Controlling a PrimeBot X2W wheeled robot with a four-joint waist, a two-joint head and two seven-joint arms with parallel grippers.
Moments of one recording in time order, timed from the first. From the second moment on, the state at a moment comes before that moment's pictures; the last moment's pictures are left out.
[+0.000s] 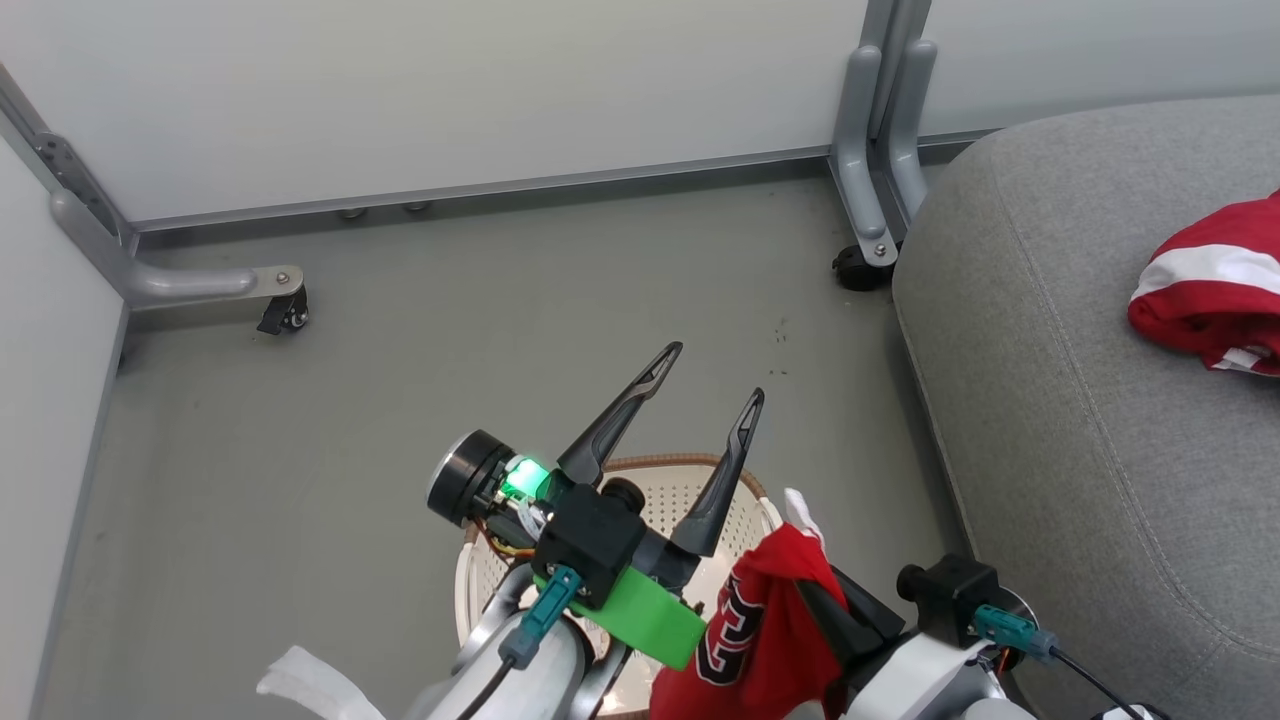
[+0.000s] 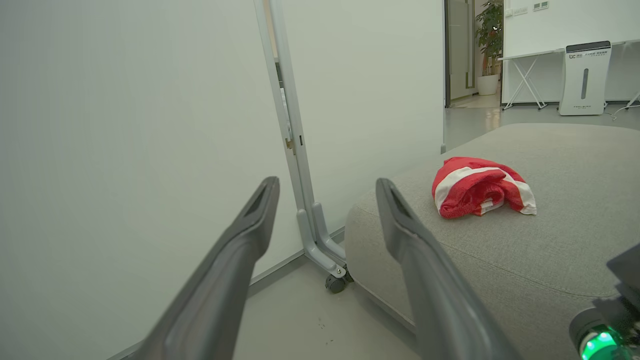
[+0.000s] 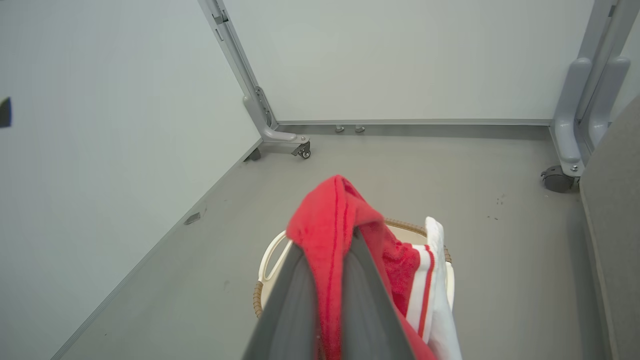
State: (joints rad) left arm -0.32 0.05 -0.65 0.14 -0.12 0.00 -0.26; right arm -0.15 -0.16 0.53 0.31 0.45 0.13 -0.26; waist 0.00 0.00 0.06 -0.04
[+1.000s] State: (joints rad) left arm -0.30 0.09 -0.59 0.21 -0.11 -0.04 -0.26; right arm -0.20 -0.15 0.31 0.10 0.38 0.13 -0.26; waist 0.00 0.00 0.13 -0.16
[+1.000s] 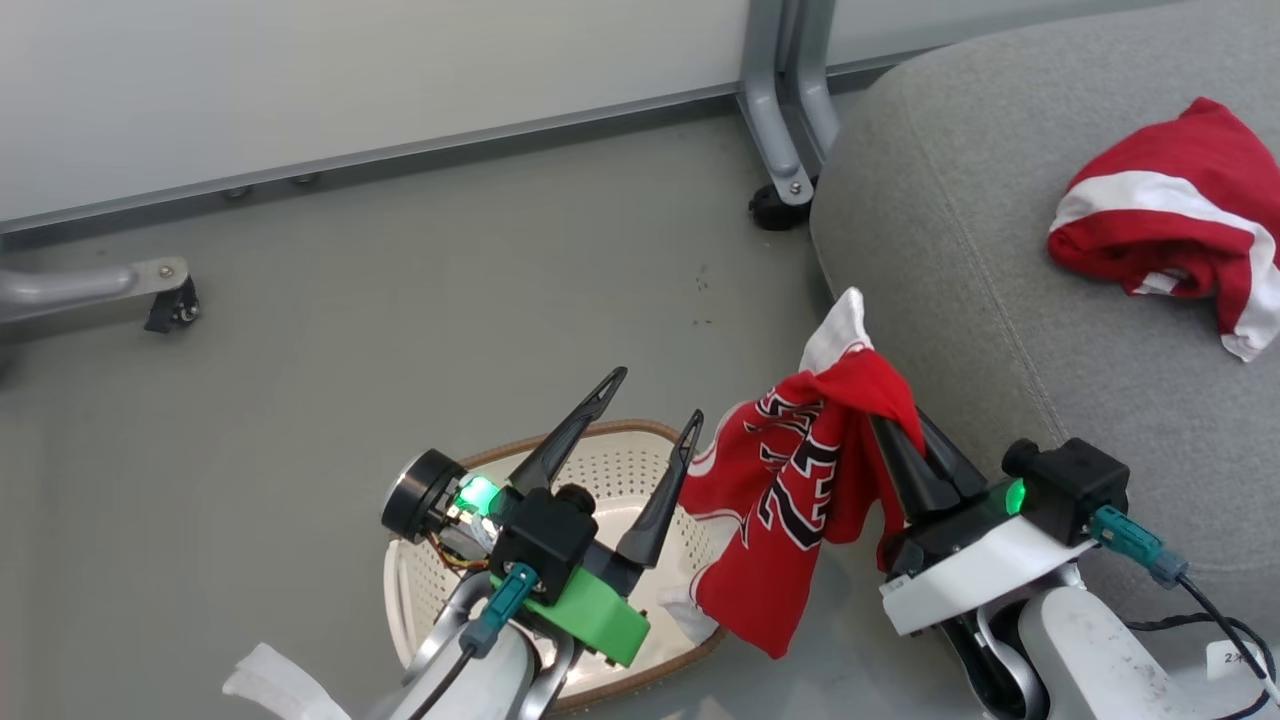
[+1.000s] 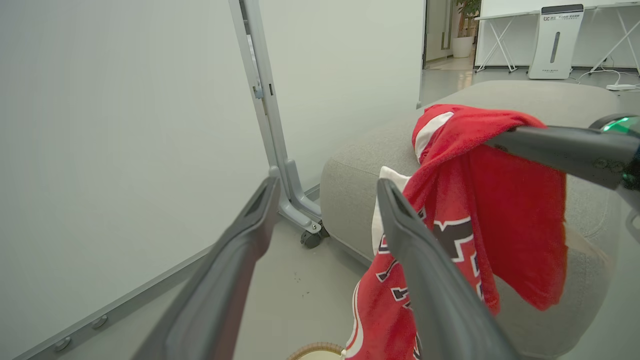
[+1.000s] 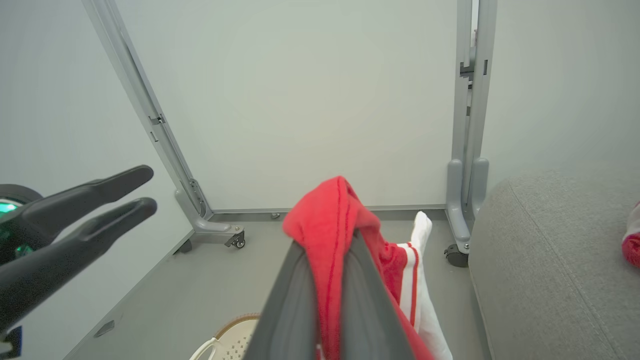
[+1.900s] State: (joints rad) left arm -0.37 0.20 -0.62 0.26 -0.06 -0.11 -0.26; right arm -0.05 -0.05 0.12 -0.16 0.33 0.13 -0.26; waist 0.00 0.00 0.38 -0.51
